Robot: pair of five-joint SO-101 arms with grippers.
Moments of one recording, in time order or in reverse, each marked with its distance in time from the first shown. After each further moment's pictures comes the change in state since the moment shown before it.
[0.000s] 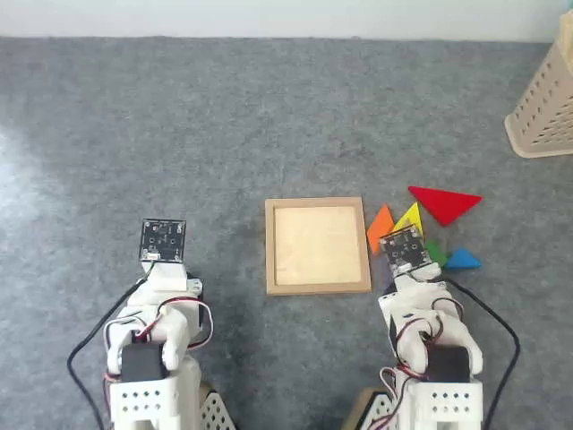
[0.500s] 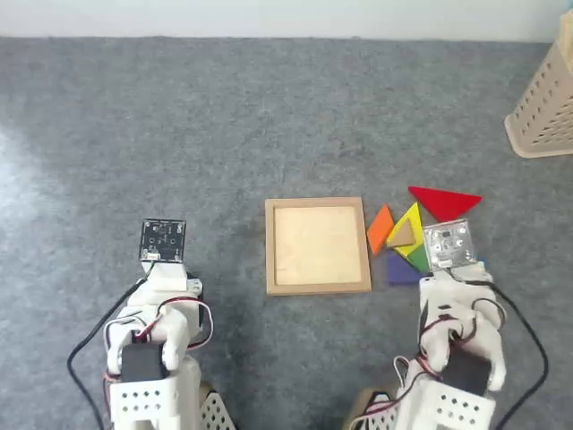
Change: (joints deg) left arm 0.0 0.0 0.0 0.0 0.0; right arm 16.4 0.0 -8.4 -5.6 8.6
